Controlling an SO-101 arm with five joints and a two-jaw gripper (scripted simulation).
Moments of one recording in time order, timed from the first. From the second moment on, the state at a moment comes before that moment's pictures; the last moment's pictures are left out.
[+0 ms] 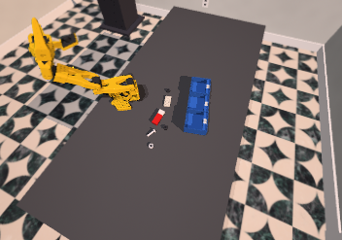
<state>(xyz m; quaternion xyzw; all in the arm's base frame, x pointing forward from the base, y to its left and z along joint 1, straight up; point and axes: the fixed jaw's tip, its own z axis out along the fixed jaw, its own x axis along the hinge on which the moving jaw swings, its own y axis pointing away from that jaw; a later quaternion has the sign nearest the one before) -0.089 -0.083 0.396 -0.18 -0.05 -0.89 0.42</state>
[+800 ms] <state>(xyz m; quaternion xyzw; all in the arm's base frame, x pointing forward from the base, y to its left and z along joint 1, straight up) -0.038 -0.041 0.404 -0.31 -0.06 -0.83 0.46</state>
